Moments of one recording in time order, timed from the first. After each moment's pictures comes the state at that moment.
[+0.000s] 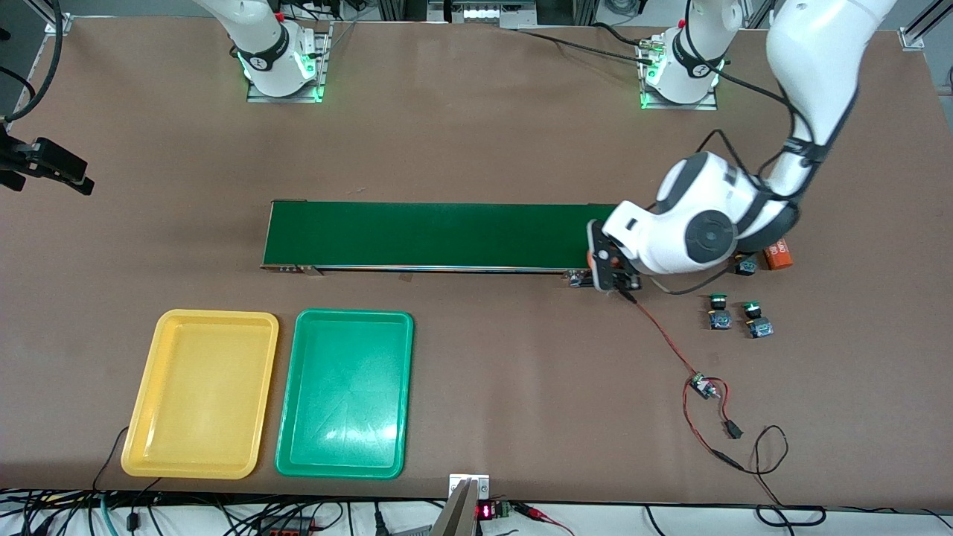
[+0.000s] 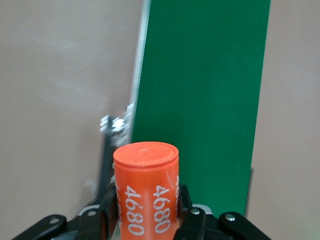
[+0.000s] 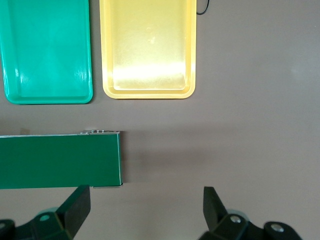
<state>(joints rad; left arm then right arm) 0.20 0.53 -0.65 -1.88 0.09 2.12 0.96 0.16 0.03 -0.22 -1.54 -0.02 1.60 -0.02</state>
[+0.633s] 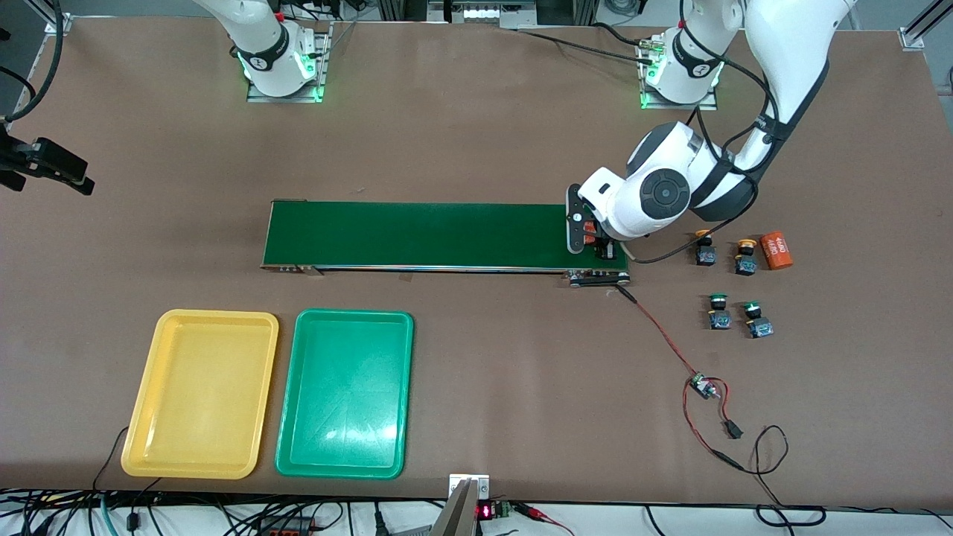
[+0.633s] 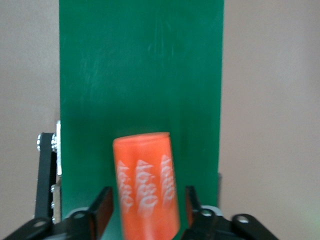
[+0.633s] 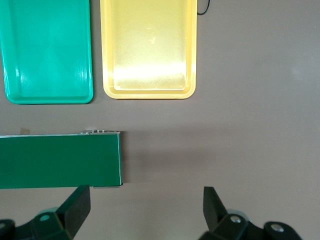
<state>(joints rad) 0.21 0.45 -0.70 -2.01 0.16 2.17 0.96 0.16 0.03 -0.22 -1.54 -0.02 1.60 -0.02</state>
